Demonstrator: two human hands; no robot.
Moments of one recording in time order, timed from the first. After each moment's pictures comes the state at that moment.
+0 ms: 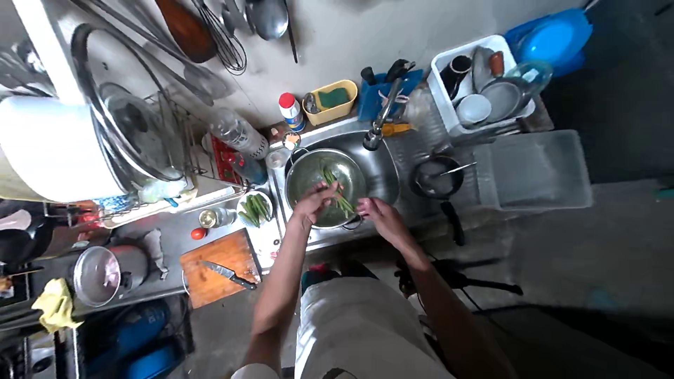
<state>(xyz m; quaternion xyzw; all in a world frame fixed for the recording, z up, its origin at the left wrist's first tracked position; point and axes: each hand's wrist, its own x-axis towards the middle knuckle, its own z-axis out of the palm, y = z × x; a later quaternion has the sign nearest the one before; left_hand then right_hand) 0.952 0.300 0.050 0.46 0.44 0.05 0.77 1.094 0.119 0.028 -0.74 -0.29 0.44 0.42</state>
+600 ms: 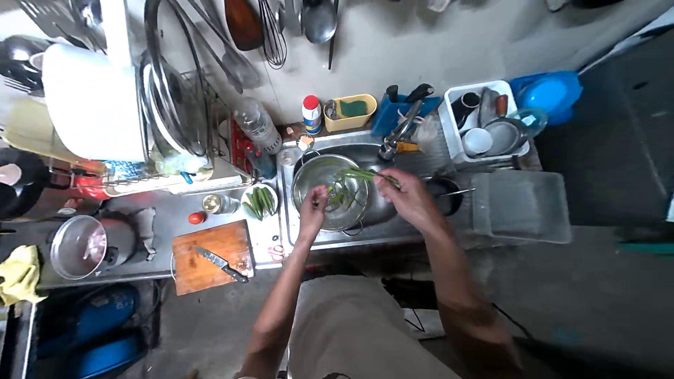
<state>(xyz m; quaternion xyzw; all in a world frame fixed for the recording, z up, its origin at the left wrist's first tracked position) 0.902 0.274 0.033 0.61 0.45 0.25 0.60 1.119 0.171 0.150 -0.75 -0.45 0.32 0.36</state>
